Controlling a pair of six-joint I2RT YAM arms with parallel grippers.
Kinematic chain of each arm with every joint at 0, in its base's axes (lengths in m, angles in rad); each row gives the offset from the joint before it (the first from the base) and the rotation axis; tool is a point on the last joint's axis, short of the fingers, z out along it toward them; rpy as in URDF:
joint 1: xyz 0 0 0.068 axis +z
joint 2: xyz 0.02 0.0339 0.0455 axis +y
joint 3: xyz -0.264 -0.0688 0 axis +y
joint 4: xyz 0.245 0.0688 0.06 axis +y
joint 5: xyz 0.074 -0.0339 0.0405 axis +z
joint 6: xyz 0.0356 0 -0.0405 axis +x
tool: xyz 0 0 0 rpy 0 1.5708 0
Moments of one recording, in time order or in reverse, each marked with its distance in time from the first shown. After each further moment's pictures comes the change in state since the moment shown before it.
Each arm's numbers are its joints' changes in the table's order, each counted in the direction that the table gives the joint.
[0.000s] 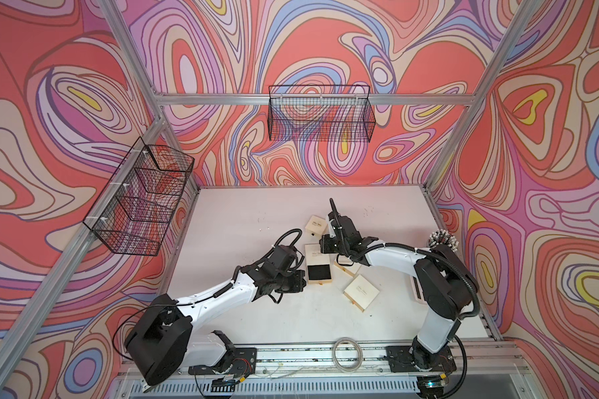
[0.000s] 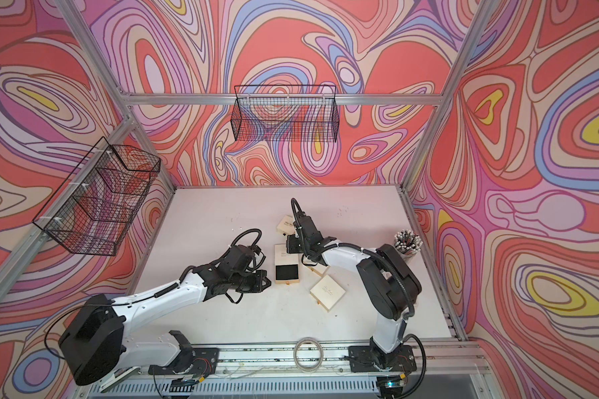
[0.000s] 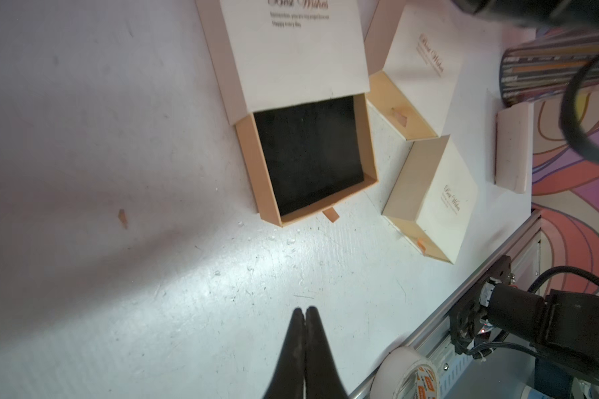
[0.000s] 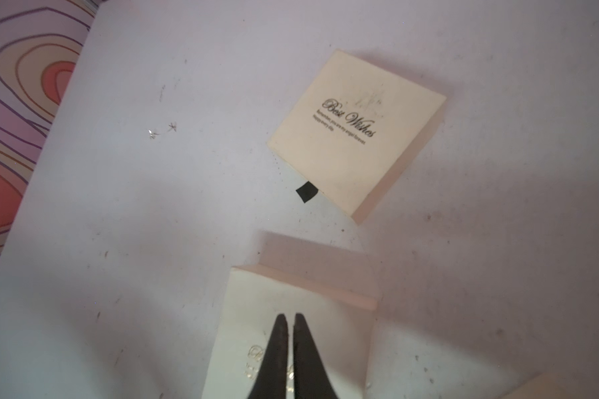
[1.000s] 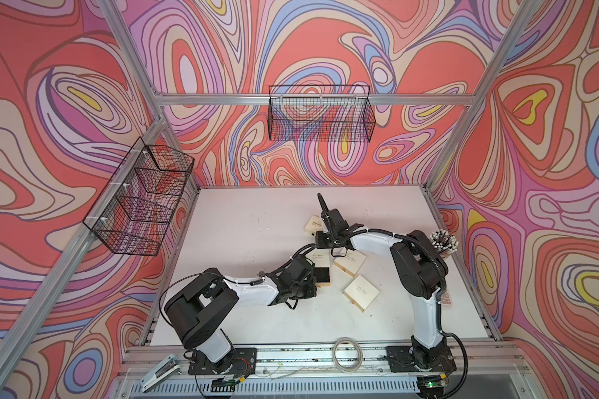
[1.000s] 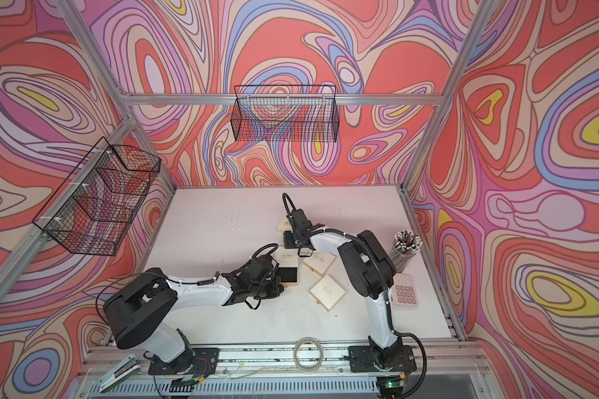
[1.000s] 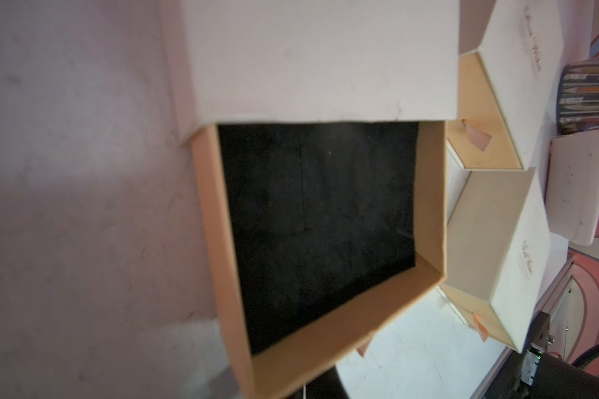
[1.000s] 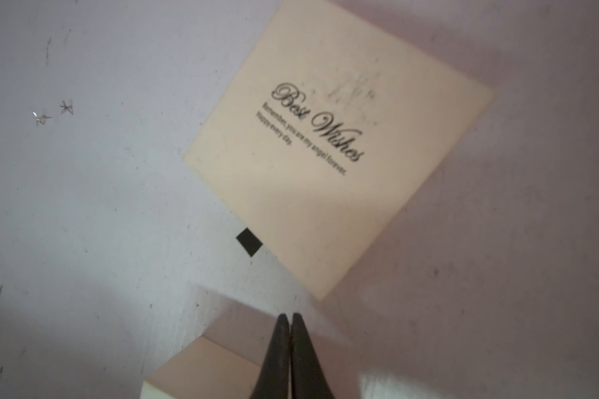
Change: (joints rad) left arm -0.097 0.276 0.053 -0.375 0.110 -0.177; right arm -0.029 0.225 -0.277 0.222 0.005 -0.054
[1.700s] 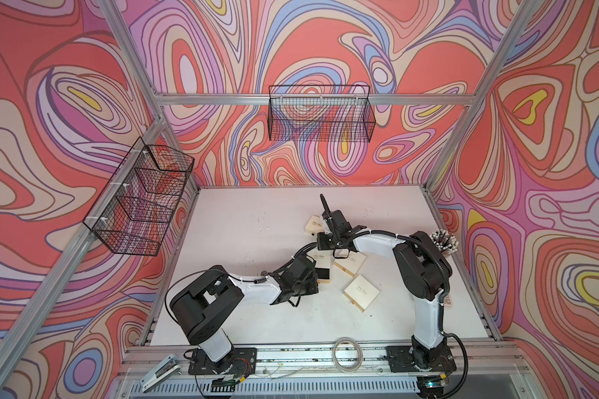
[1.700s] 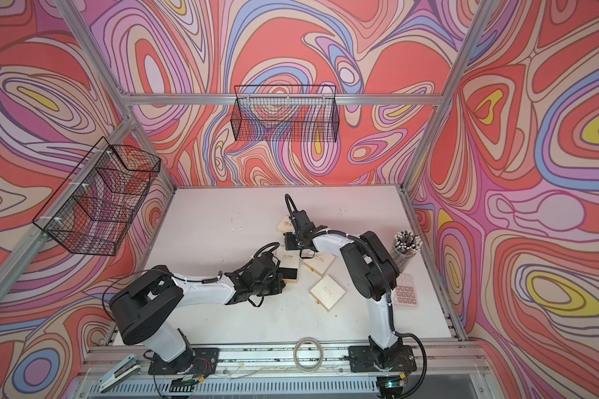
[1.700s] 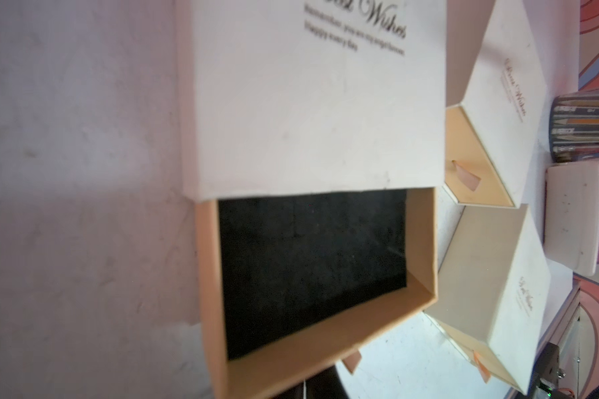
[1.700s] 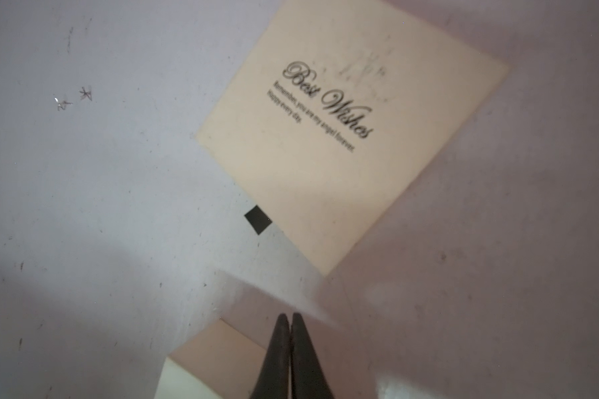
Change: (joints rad) left arm -0.001 0.039 -0.024 -0.052 0.062 -0.005; right arm -0.007 -0.037 0.072 -0.051 0.055 -0.011
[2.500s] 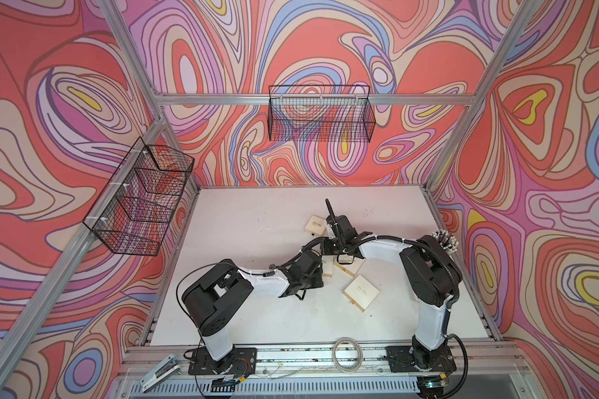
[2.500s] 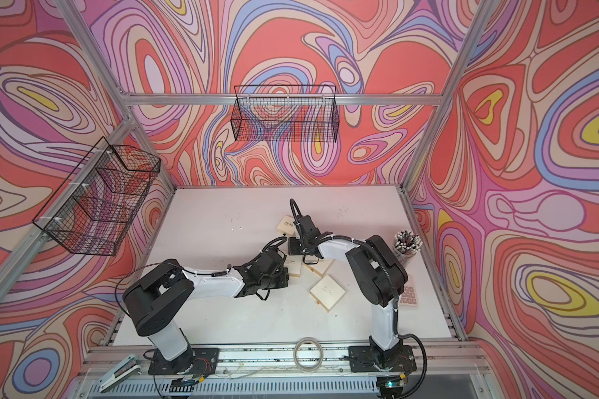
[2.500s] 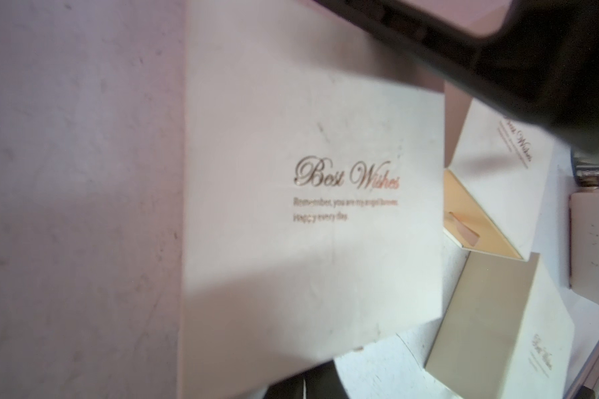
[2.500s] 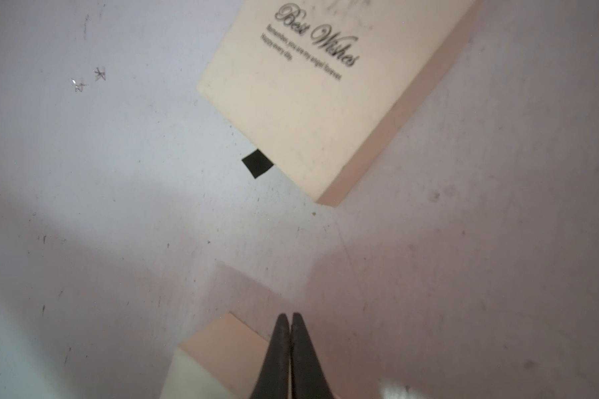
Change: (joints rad) left arm -0.004 0.083 -0.119 0.051 0.065 0.035; right arm -0.001 -0.079 0.134 -0.077 0.034 0.034
